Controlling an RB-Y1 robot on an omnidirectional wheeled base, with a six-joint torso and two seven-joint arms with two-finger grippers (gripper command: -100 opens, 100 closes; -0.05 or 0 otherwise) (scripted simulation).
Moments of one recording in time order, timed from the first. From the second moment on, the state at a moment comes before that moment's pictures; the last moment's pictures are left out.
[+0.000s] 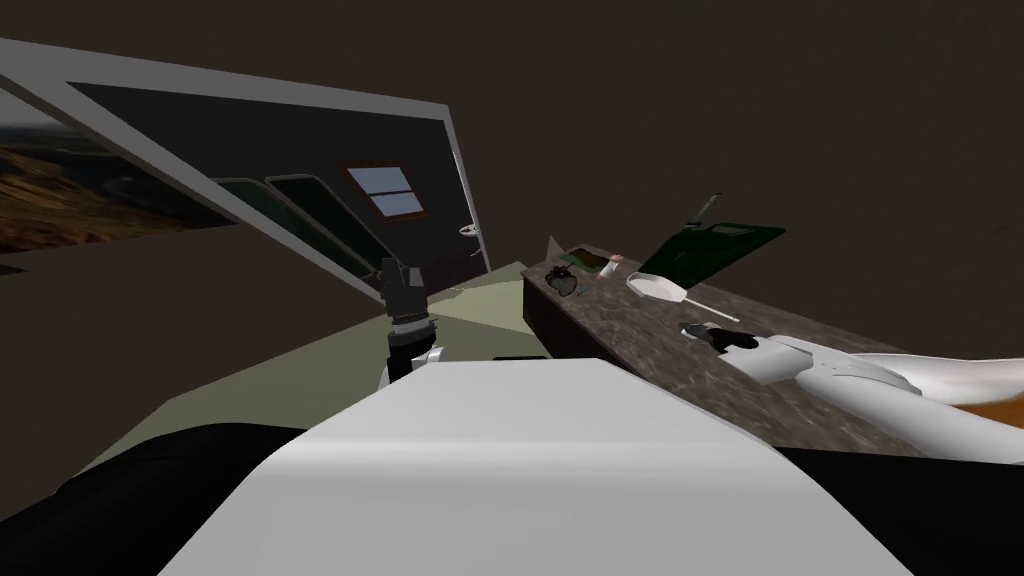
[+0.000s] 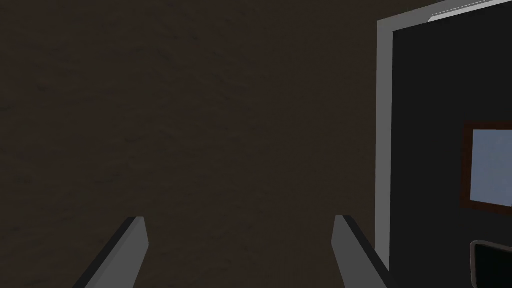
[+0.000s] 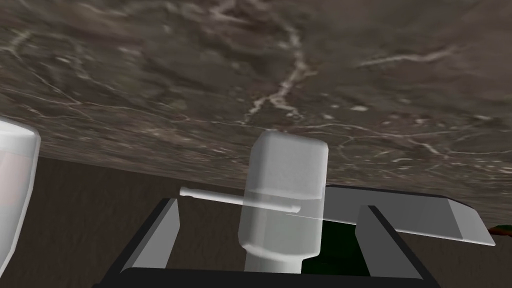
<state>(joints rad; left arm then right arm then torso) 0.55 0.01 0.03 -2.40 -0.09 -0.52 -0.17 0.19 -1.27 0.35 -0.95 -0.36 0.22 0.26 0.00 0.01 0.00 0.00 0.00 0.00</state>
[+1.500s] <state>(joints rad) 0.55 0.01 0.03 -2.40 -0.09 -0.52 -0.17 0.15 -1.21 0.37 -0.57 -0.74 0.11 0.54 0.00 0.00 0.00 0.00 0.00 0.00</state>
